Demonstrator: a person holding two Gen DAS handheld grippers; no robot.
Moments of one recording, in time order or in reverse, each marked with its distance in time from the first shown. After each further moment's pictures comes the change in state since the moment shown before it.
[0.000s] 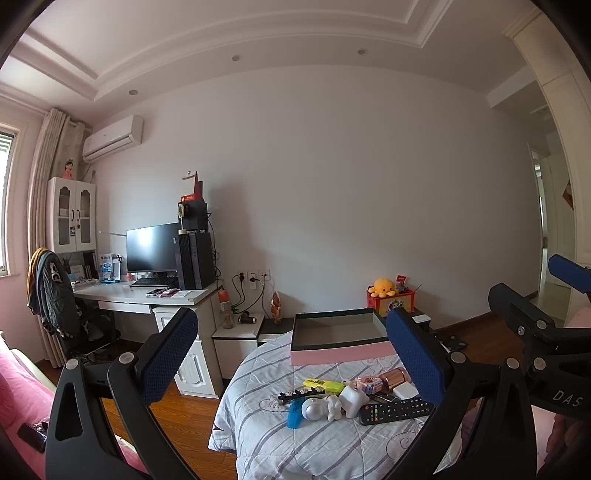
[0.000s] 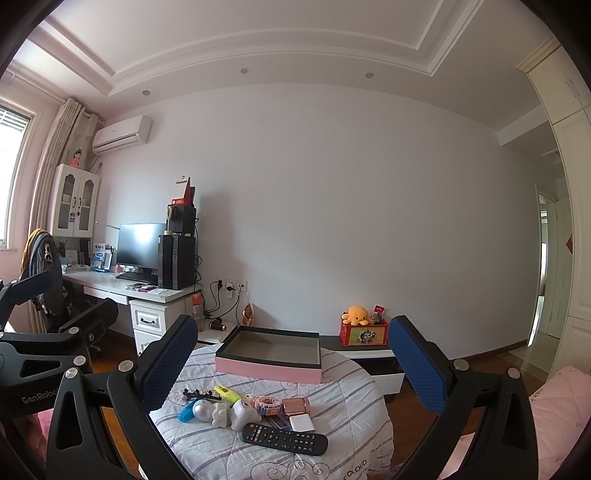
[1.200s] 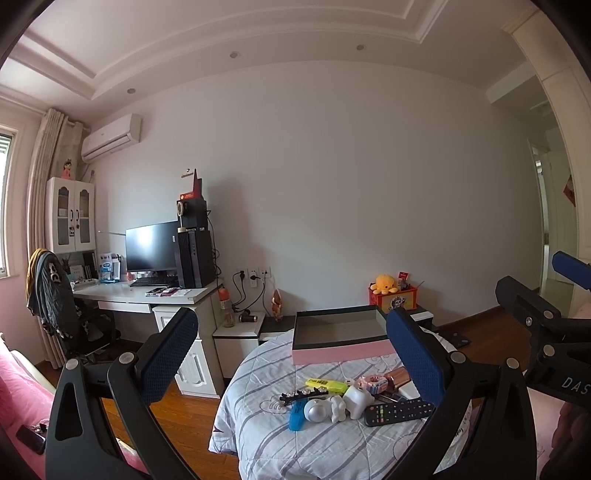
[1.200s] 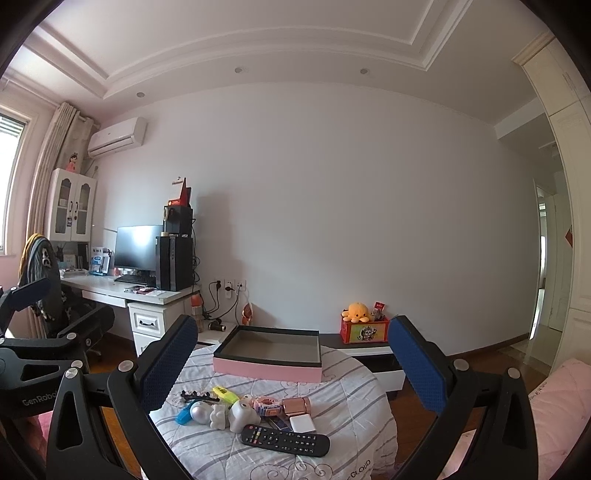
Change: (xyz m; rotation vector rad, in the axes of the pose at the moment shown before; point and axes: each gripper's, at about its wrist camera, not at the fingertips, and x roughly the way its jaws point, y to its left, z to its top) left arm 0.023 -0.005 -0.010 0.014 0.011 0.010; right arm 0.014 -0.005 -0.006 0.017 0.010 -0.008
